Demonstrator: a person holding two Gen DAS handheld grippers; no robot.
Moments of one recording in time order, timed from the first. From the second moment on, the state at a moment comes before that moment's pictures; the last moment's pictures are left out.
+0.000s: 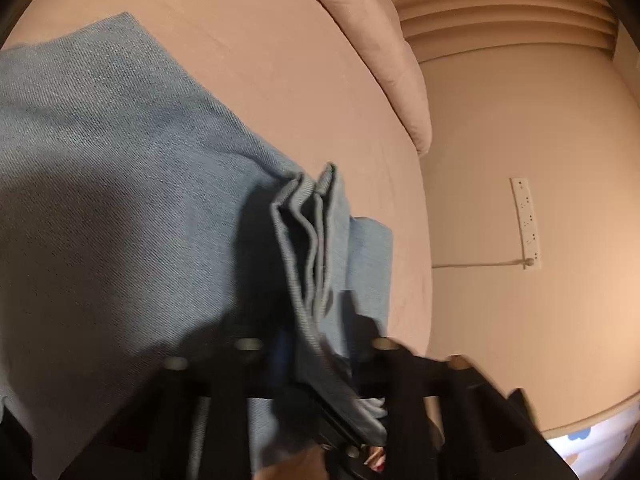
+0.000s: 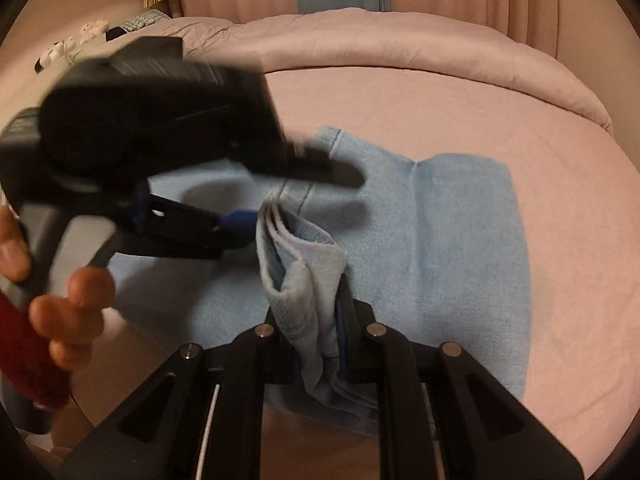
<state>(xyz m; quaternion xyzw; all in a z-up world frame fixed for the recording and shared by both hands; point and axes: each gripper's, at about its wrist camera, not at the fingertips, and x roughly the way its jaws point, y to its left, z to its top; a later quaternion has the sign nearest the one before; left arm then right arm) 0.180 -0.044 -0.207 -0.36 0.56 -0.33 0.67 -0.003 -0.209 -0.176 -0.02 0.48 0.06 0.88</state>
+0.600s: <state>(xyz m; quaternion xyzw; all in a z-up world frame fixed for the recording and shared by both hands) 0.186 0.031 -0.219 -0.34 0.52 -0.23 0.75 0.013 -0.108 -0.198 -0.17 0.46 0.14 0.86</state>
